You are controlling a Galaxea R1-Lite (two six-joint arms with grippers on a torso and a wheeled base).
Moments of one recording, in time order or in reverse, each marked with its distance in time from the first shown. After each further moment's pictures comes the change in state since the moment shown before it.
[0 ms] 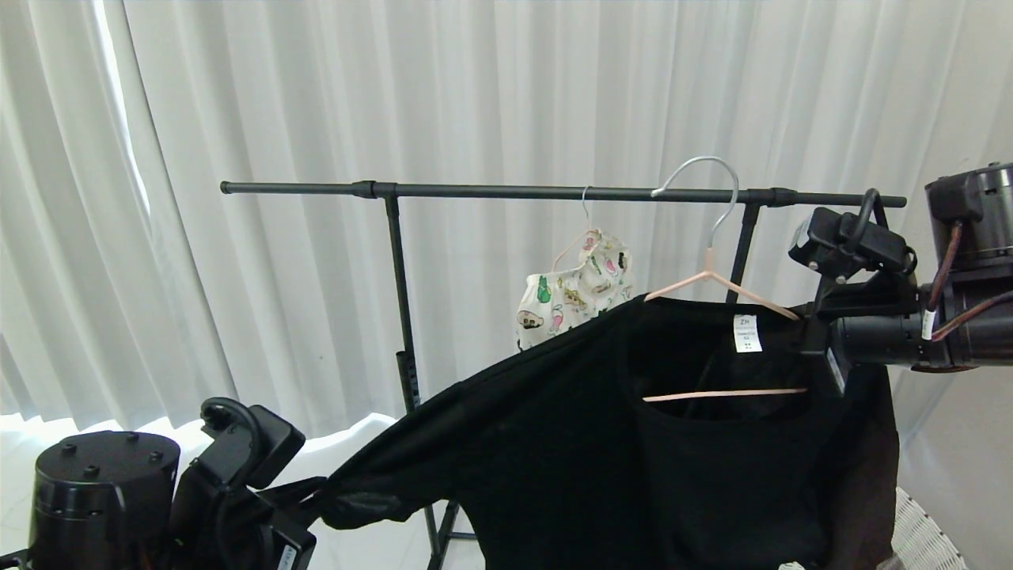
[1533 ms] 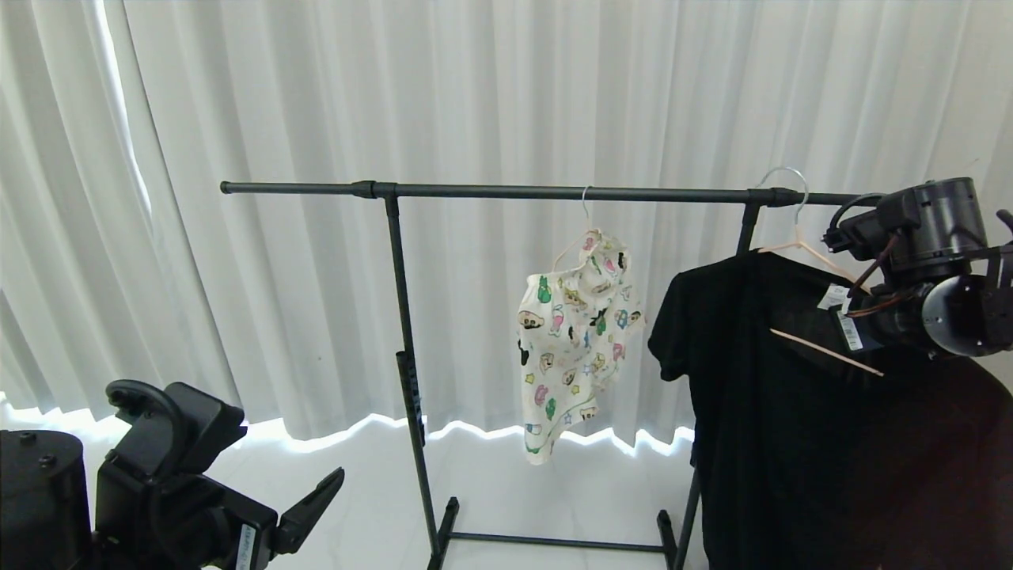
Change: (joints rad) left arm -0.009 -0.148 -0.010 -0.001 0.121 -0.004; right arm -0.072 0.140 -0.074 0.003 -1.052 0.434
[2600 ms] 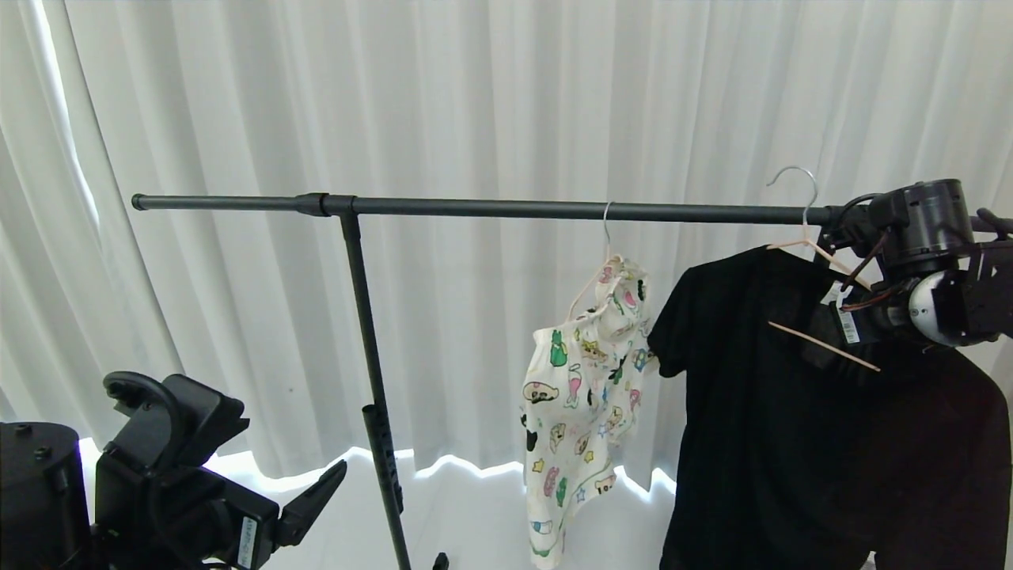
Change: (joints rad) left arm -0.004 0.000 -0.015 0.000 -0.003 0.004; right arm -0.044 0.048 -0.034 0.000 -0.003 0.030
